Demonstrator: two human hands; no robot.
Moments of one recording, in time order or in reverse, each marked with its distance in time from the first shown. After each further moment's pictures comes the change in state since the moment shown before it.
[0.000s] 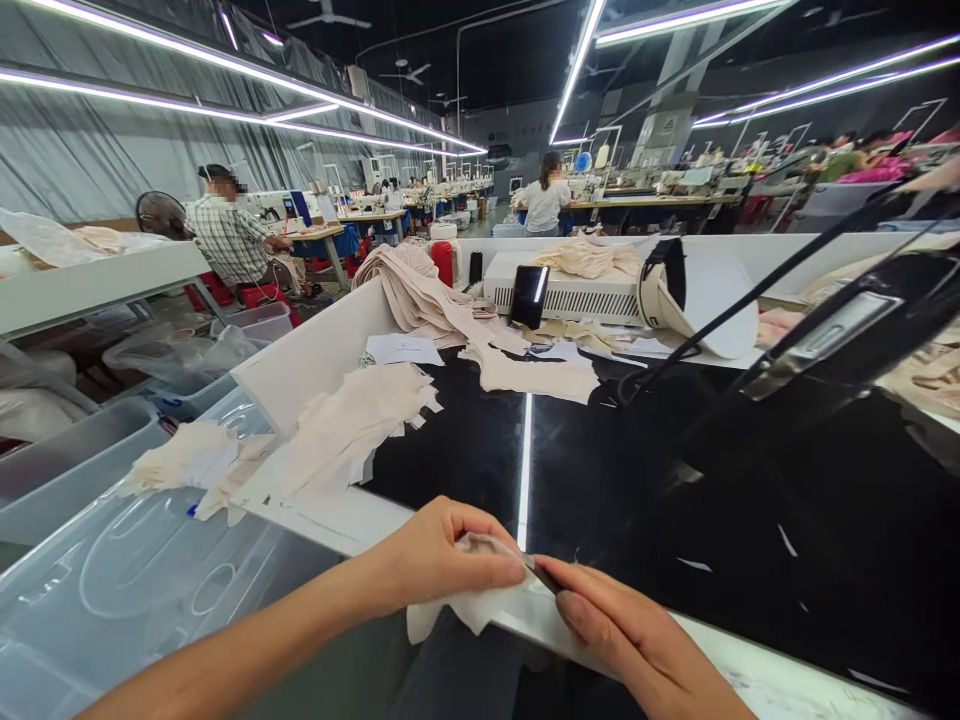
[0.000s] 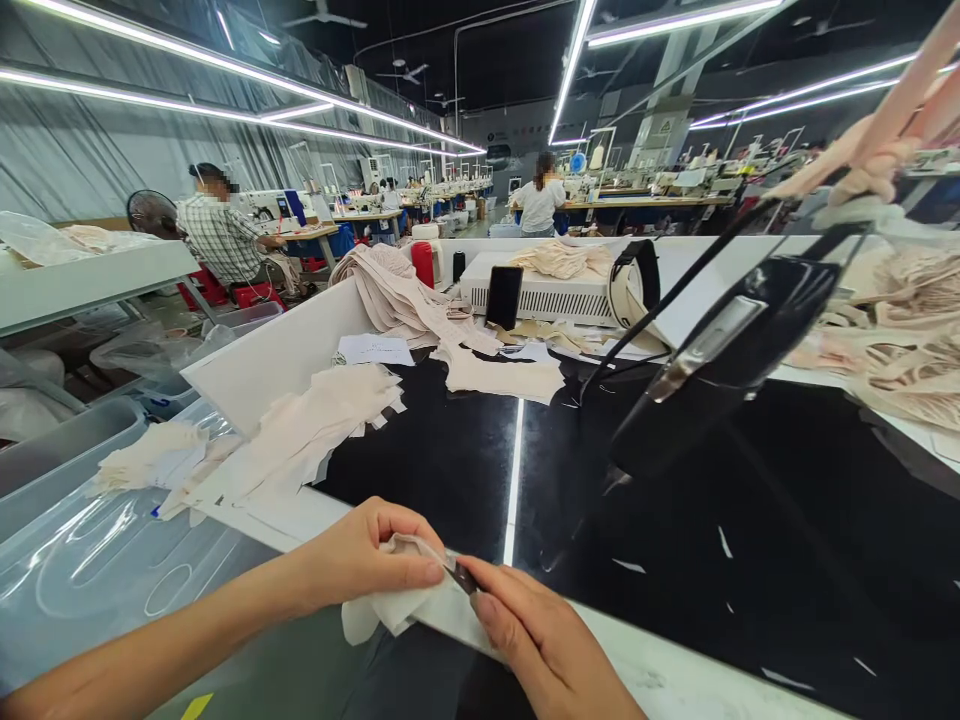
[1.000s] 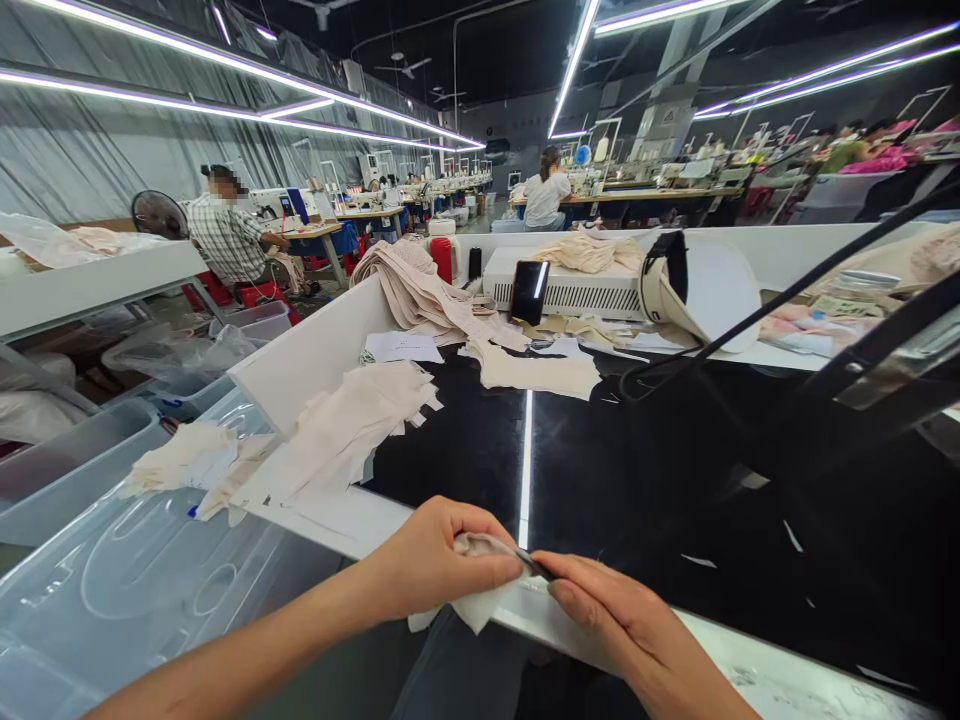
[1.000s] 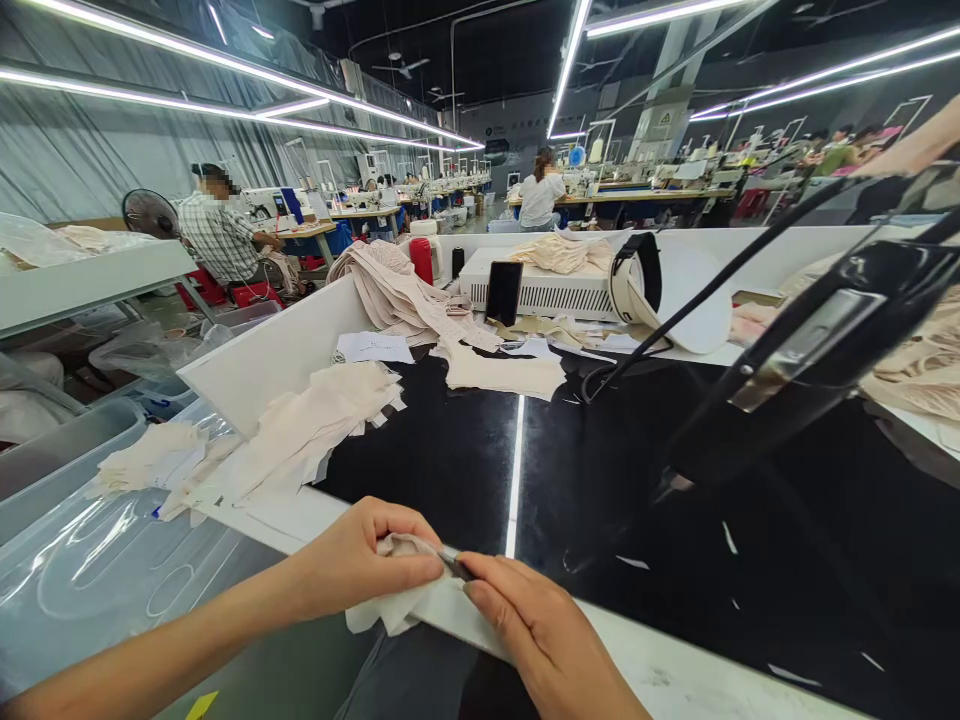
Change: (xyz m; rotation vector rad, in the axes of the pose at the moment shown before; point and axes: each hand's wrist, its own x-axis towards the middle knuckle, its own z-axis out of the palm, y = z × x) left_hand -0.004 0.003 0.003 0.095 0.075 0.010; right_hand 0.012 0.006 -0.001 0.016 -0.136 0.015
